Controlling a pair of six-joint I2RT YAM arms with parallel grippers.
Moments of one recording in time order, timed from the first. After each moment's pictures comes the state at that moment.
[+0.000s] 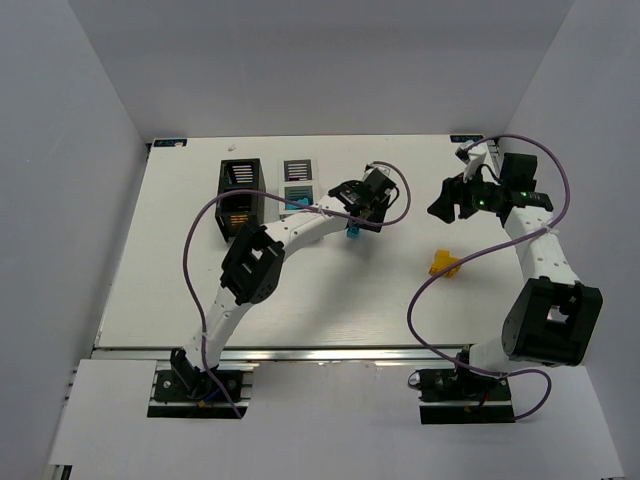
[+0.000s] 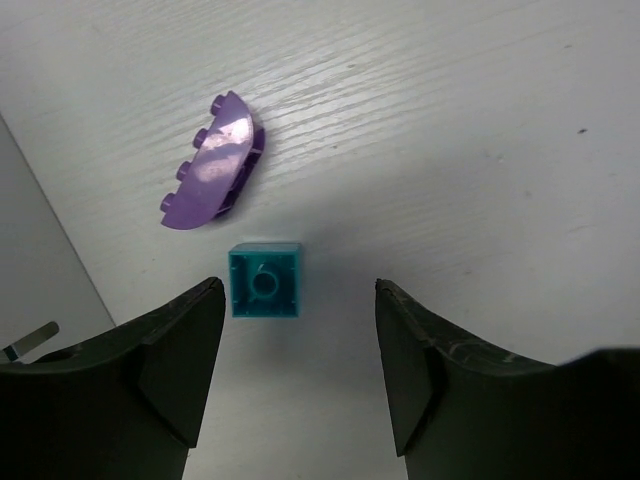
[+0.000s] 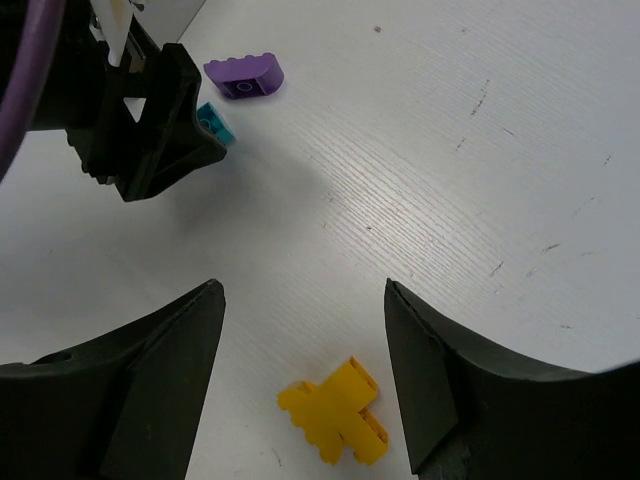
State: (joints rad) left arm -0.85 2.34 2.06 -0.63 -0.34 -0.37; right arm -0.13 1.45 1.18 -0.50 -0.78 -0.43
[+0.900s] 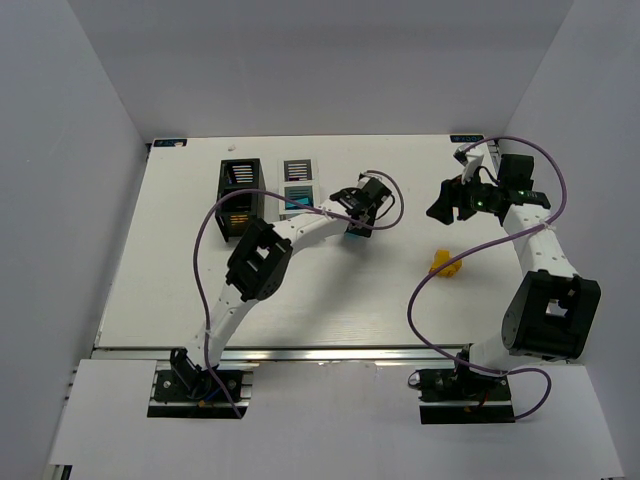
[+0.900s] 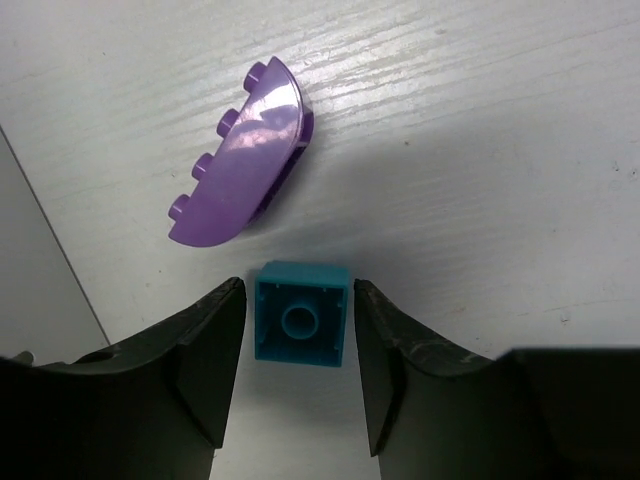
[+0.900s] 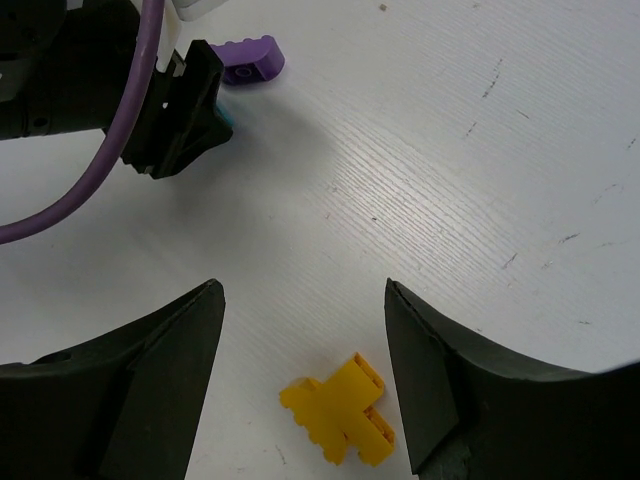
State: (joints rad) left arm -0.83 2.42 2.04 -0.63 -0.40 -0.40; right arm -0.13 1.48 1.18 -0.51 -0.78 -0.43
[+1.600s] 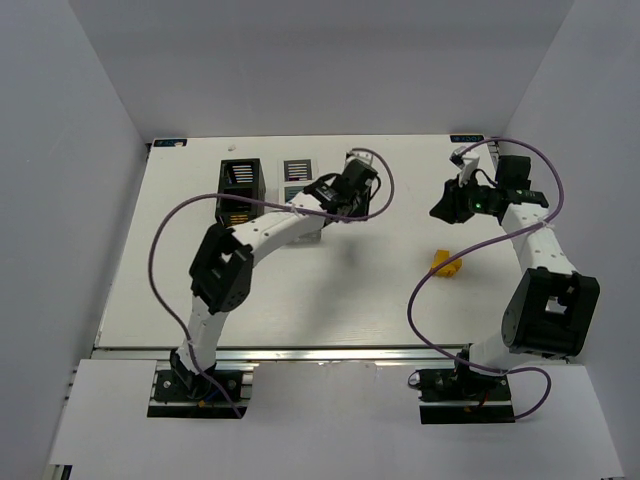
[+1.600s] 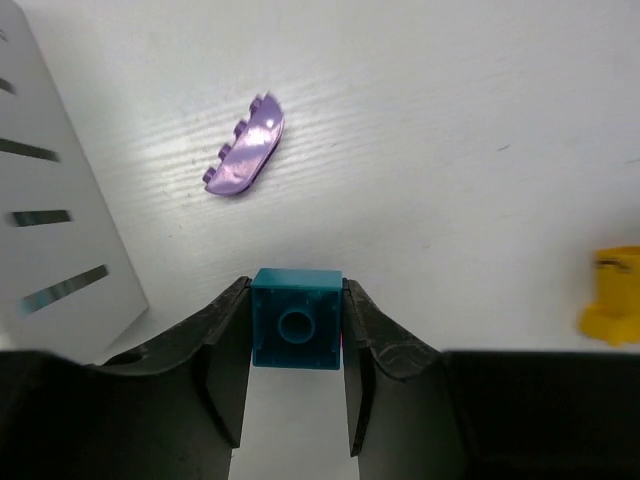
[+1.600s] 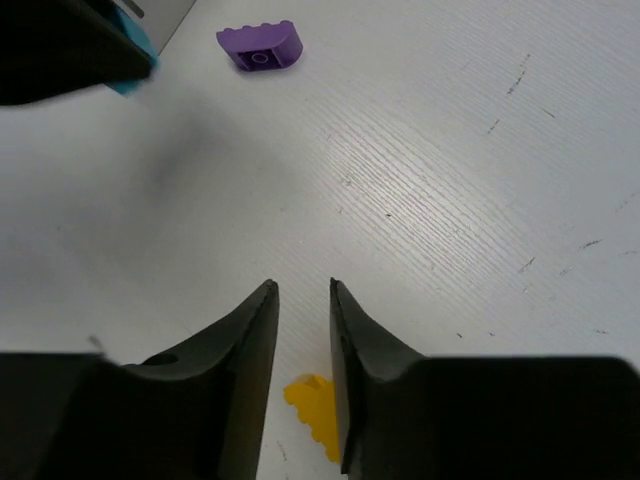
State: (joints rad) left arm -0.81 2.15 1.83 -0.52 -0.29 -0.46; right arm -0.12 1.49 1.18 -0.54 -0.80 -0.48
